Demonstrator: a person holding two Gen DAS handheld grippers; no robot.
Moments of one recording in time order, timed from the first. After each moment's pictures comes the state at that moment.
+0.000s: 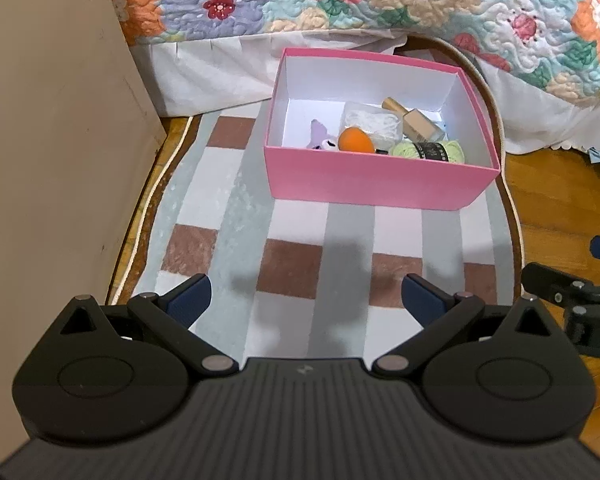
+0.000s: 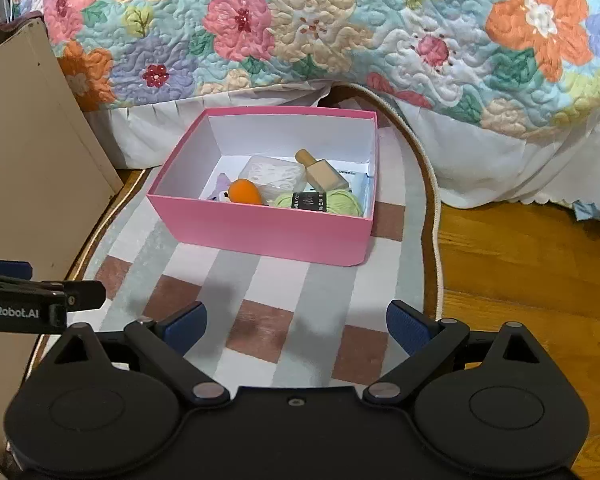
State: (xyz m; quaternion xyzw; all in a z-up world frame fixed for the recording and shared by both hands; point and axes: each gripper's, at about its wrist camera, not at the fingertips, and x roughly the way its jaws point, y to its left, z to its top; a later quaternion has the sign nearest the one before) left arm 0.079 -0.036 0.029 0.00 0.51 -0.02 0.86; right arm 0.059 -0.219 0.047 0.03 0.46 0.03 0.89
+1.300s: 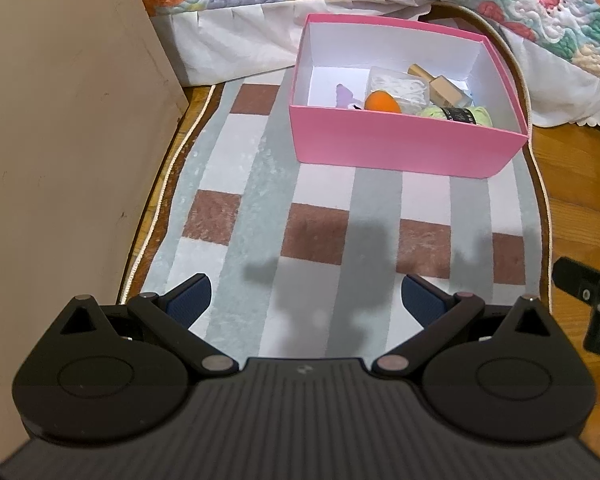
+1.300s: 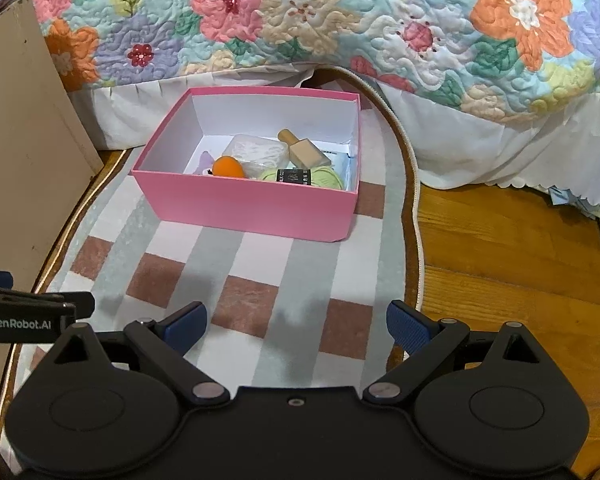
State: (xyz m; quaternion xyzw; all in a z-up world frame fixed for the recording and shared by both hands) left arm 0.067 -0.029 0.013 0.02 0.54 0.01 0.84; right arm 0.047 -0.208 0.042 0.01 0.48 0.00 0.87
